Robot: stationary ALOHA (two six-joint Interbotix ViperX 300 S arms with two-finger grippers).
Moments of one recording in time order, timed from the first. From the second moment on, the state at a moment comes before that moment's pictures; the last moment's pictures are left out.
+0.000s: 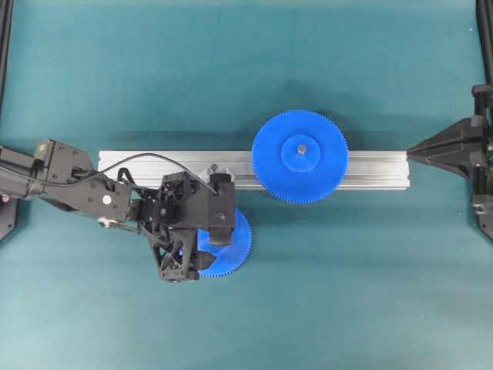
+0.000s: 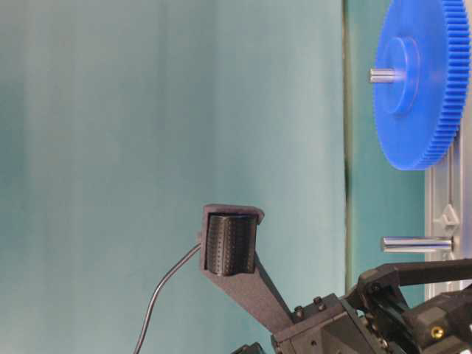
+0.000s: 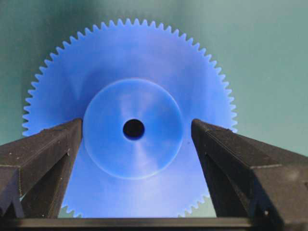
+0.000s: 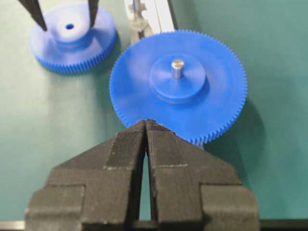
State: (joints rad) left arm -0.14 0.12 0.63 0.02 0.13 -0.17; right arm -0.11 -1.05 1.19 0.04 0.32 0.04
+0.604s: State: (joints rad) left arm -0.14 0.15 0.63 0.02 0.13 -0.17; right arm -0.11 -1.05 1.19 0.04 0.32 0.04
